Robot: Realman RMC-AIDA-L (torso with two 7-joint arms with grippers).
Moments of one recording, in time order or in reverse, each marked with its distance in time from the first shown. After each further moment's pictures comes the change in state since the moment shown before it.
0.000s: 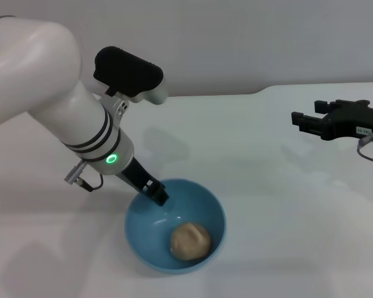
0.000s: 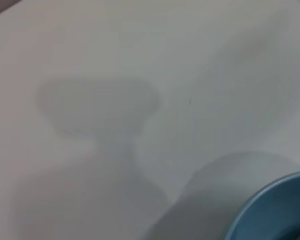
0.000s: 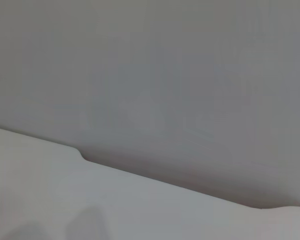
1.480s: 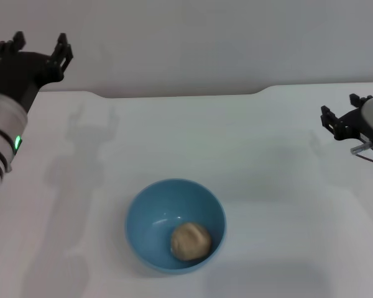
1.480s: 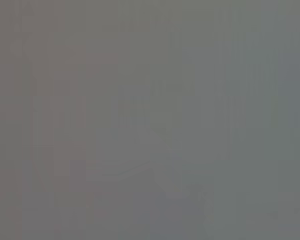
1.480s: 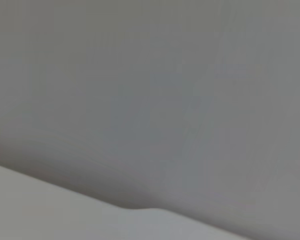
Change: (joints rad) left arm 0.708 0.015 0.275 0.291 -0.427 -1.613 0.418; right arm -0.044 0.006 -0.384 0.174 0.051 0.805 -0.134
